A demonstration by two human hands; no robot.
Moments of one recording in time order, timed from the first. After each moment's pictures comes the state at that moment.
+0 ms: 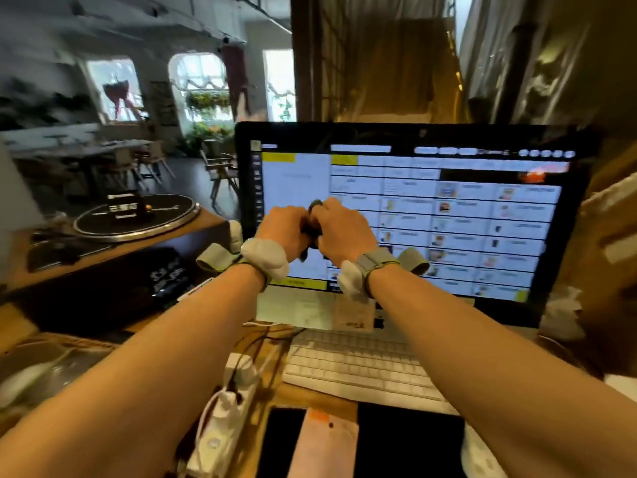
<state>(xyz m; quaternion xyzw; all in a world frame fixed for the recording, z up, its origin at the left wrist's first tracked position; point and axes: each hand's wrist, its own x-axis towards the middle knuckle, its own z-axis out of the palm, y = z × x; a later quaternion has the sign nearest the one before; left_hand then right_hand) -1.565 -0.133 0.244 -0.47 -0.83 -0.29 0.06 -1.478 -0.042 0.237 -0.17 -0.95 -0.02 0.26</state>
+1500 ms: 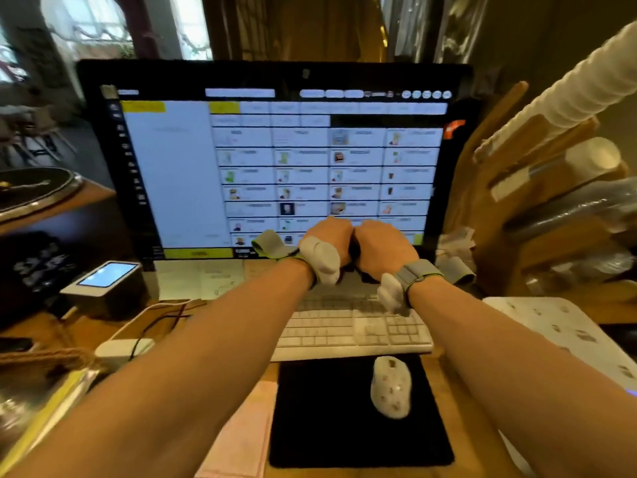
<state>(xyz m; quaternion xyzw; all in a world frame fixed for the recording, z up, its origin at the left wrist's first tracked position) -1.411 0.002 0.178 -0.62 -0.78 -0.08 -0.03 -1.308 0.050 0.166 -0.34 -0.94 -0.03 0.09</state>
